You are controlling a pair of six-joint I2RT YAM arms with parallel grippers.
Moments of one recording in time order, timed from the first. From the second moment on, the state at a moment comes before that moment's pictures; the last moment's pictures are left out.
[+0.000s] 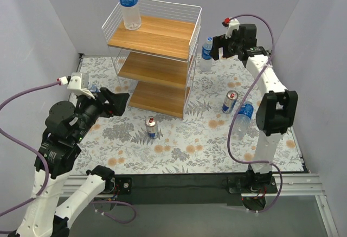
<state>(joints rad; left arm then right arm) -0.39 0.67 1.20 -0.61 0.00 -0.39 0.14 1.93 1.80 -0.37 -0.39 -0.11</state>
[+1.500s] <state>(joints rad) -0.39 0.73 1.11 -0.49 0.13 -0.52 0.16 2.30 2.06 -0.02 -0.45 -0.11</state>
